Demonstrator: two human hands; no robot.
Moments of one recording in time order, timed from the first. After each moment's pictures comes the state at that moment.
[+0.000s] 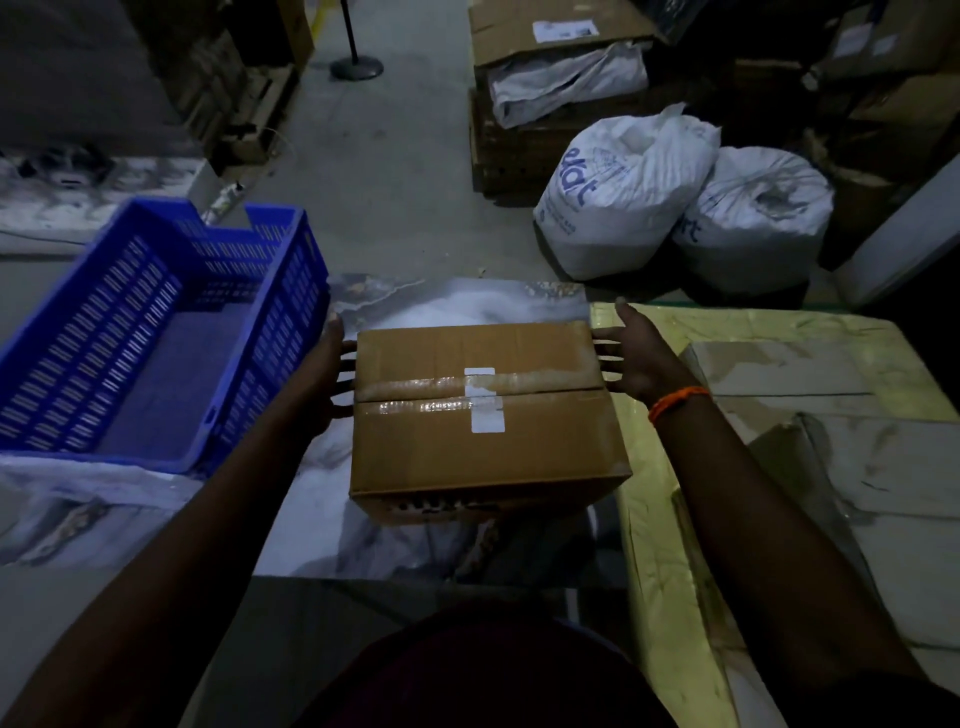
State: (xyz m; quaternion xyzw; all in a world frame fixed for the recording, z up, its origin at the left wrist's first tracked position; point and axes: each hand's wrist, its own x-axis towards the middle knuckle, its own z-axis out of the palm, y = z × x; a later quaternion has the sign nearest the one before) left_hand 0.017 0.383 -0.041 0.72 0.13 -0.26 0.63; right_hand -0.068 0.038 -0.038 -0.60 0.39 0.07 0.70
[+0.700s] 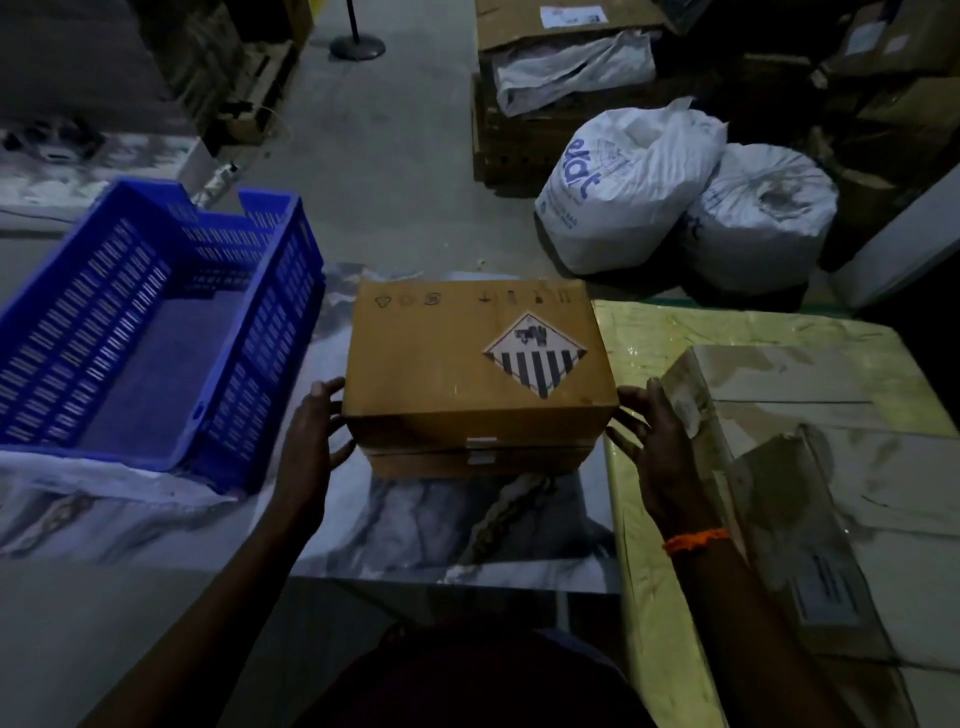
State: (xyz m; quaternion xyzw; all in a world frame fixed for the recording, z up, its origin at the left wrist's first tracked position) left_hand -0.050 0.404 -0.089 0.69 0.12 -0.13 0.70; right_hand -0.159 0.057 -0.094 -0.58 0.36 -0.13 0.72
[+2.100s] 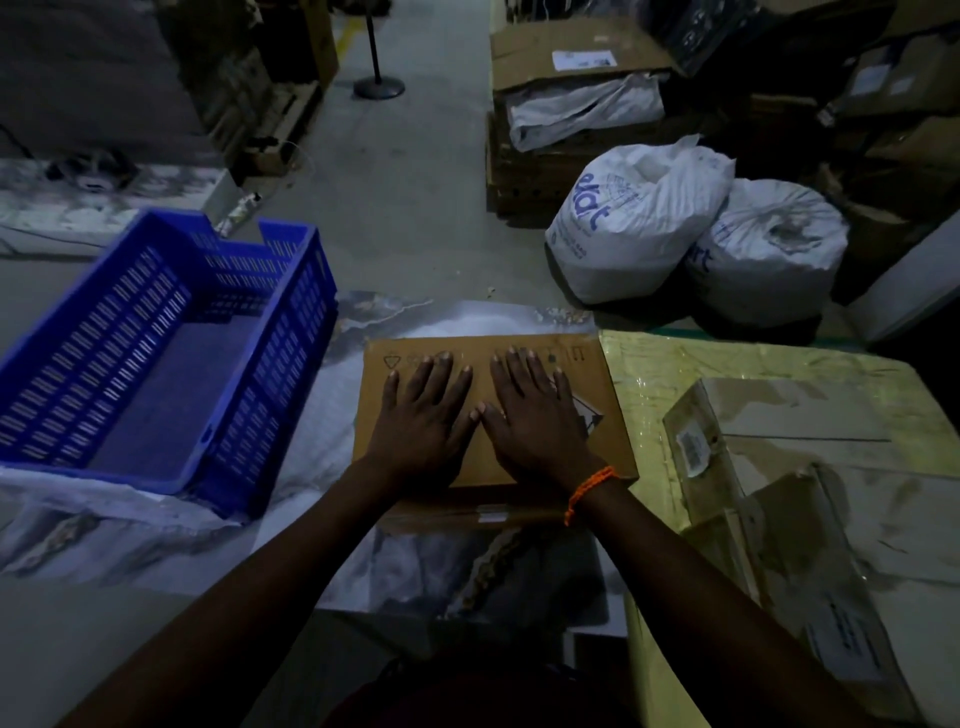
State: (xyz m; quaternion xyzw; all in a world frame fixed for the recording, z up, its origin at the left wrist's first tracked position) left_hand -0.008 0.317 -0.107 0.95 -0.31 -0.05 0.08; right_hand -0.058 0.128 -0.101 -0.99 0.02 0.02 0.13
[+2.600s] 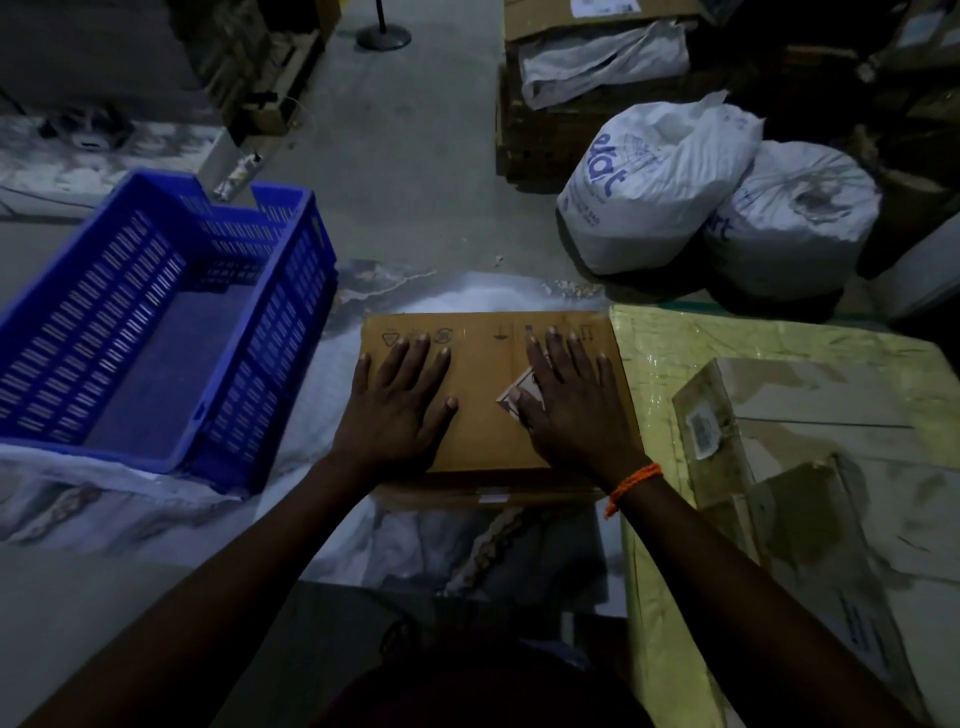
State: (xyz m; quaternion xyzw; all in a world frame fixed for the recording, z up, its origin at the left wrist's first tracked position) left_hand -0.002 0.345 -0.118 0.95 -0.28 -0.04 0.08; right_hand -0.073 0.091 -0.109 -0.99 0.05 0.01 0.11
